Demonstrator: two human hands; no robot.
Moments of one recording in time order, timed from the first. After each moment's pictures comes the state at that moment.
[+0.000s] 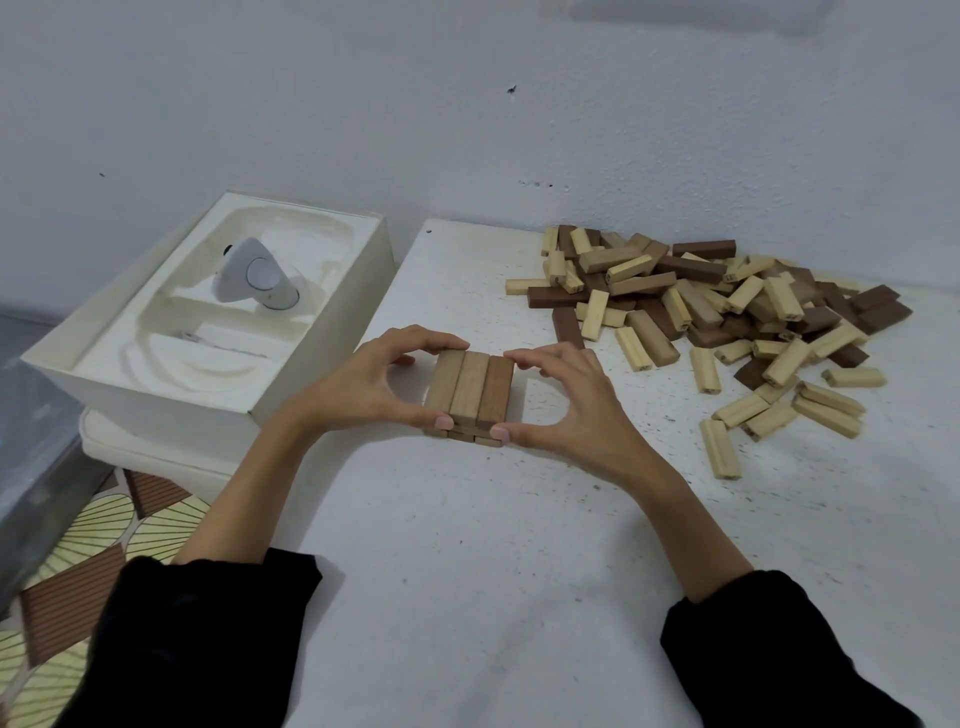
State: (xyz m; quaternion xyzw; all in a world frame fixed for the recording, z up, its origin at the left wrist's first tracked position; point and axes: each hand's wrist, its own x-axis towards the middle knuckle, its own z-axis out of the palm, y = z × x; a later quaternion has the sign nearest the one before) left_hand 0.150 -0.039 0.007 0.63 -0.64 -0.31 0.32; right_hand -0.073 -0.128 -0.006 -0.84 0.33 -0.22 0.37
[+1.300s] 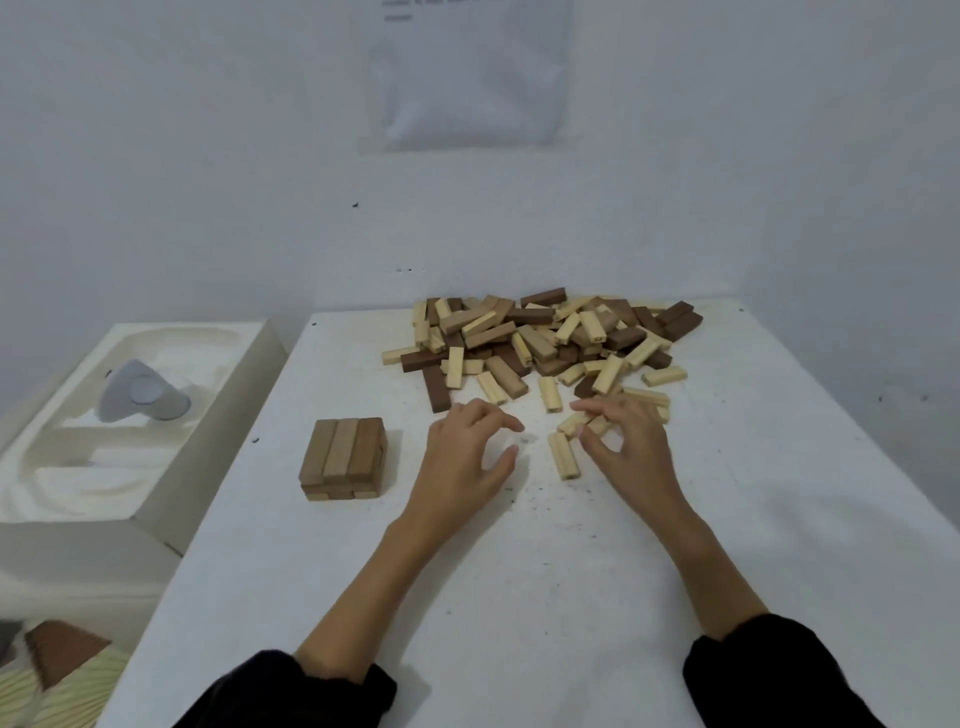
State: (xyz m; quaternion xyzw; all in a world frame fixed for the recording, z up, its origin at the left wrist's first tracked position) left_hand -0.037 -0.092 -0.012 0.61 -0.71 -0.06 0.34; right_hand -0.227 -0.162 -0.028 -0.75 0.47 -0.40 0.22
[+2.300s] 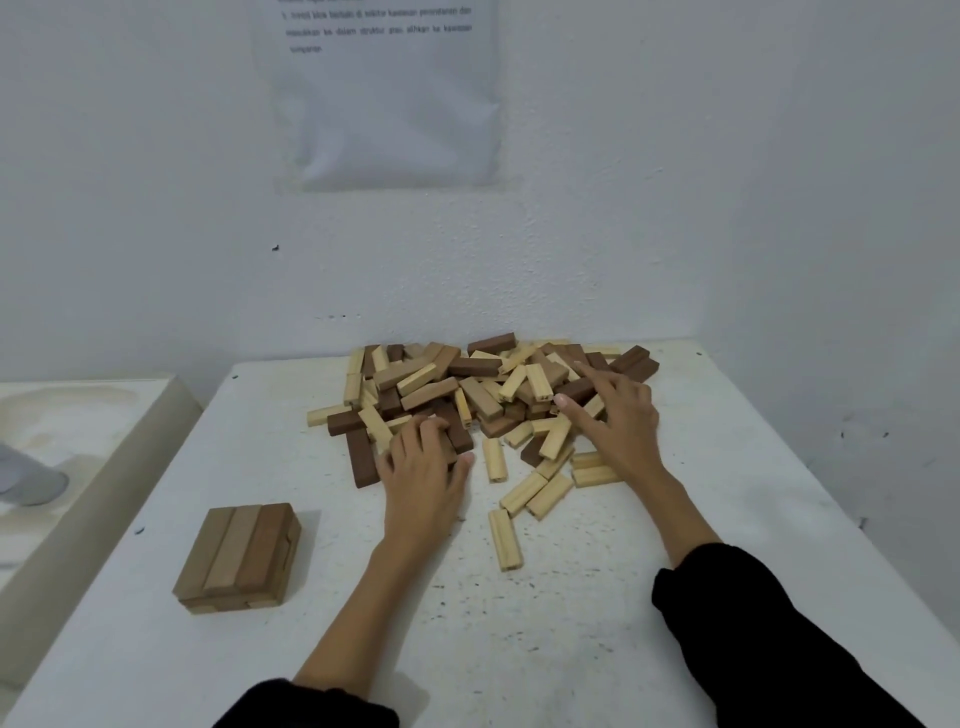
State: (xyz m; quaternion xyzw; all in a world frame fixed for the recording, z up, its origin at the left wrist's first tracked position) left_hand -0.055 -0.180 -0.042 0.75 -0.58 -0.01 0.32; right_hand -0.256 -0.285 -0.025 -0.74 0.55 -0.35 0.17
